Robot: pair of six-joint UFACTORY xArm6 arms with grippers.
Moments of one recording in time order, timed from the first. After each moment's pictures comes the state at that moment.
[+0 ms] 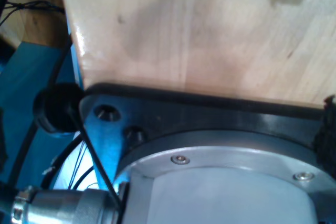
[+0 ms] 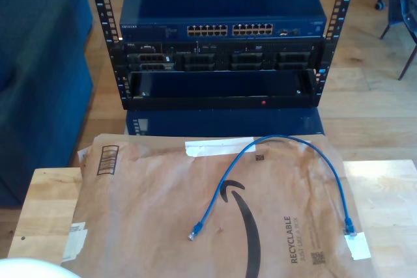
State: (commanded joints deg) left arm 93.1 -28.6 -6.5 7.4 63.4 -6.8; right arm -78.4 -33.5 -4.1 -4.5 54.7 9.8
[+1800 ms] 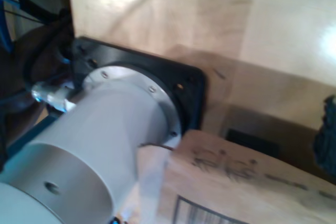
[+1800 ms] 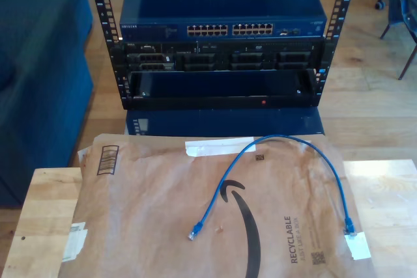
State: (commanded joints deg) left arm 43.4 -26.4 -36.5 4.2 89.9 -54.4; right arm -27.2 -25.1 -42.2 -3.3 71.1 62.9
